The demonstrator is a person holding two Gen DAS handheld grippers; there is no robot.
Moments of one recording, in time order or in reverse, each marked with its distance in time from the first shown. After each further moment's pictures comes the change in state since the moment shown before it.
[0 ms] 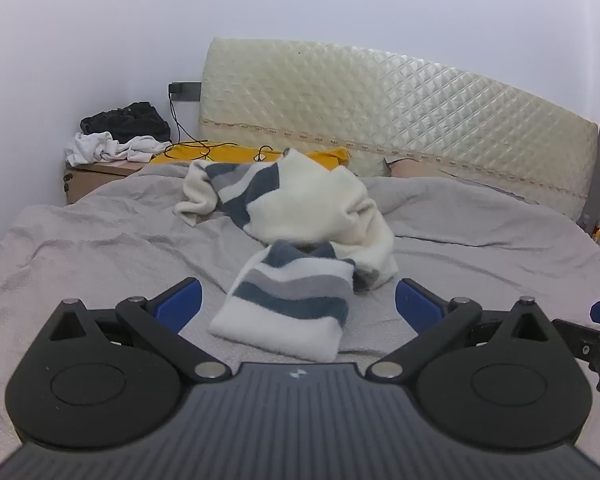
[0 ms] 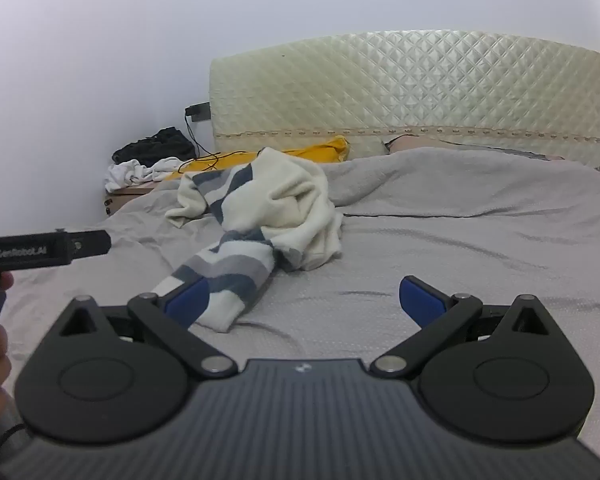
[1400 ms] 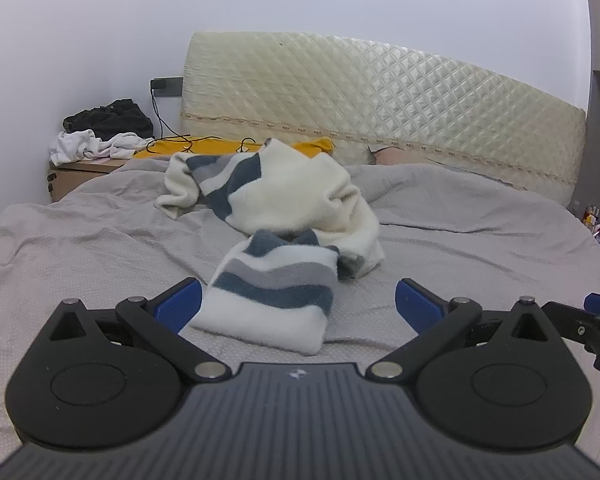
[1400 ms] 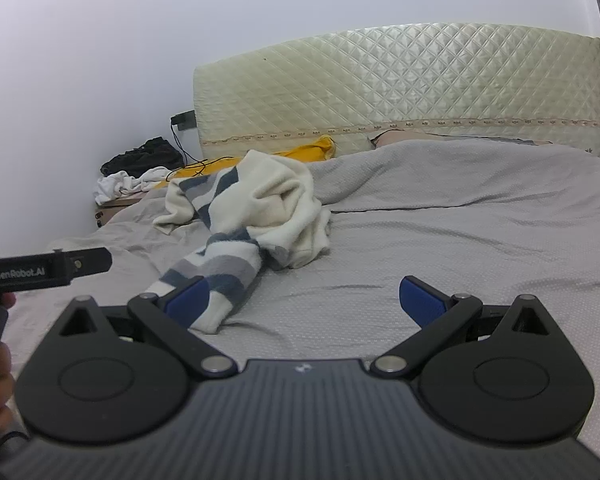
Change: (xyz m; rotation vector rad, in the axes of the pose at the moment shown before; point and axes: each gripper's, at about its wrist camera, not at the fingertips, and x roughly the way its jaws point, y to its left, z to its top) left arm 0.018 -0.010 -0.016 0.020 0.010 -0.041; right arm 0.004 -0.009 -0.015 0.057 -0.030 -0.029
